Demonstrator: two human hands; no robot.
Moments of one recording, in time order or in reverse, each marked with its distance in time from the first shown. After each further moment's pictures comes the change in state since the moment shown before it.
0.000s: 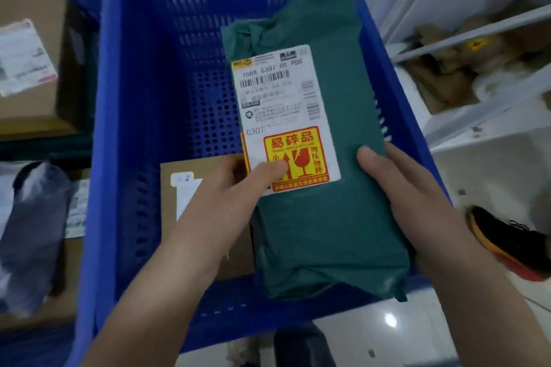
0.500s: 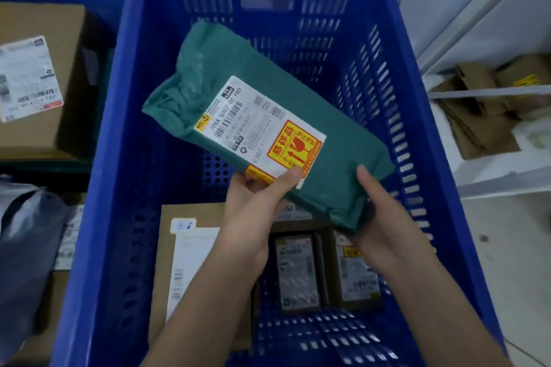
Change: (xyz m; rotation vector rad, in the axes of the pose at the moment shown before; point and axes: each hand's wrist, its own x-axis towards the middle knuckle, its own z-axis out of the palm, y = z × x) left_hand 0.081 0.012 0.025 -0.603 0.059 -0.093; right_hand 0.127 0.011 0.016 0.439 0.082 0.291
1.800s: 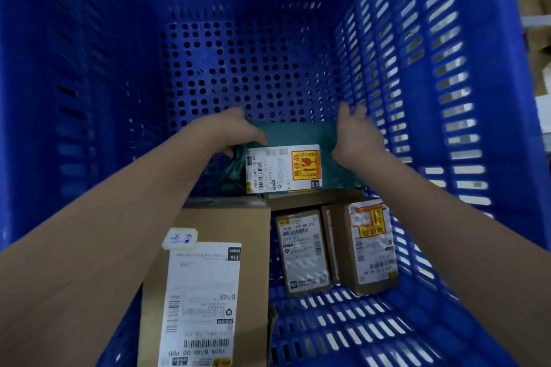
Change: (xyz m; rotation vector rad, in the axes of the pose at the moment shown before) left_hand 0.220 -0.009 -0.043 1.339 -0.253 -0.334; right_hand 0.181 0.027 -0.009 -1.972 0.231 -0.076
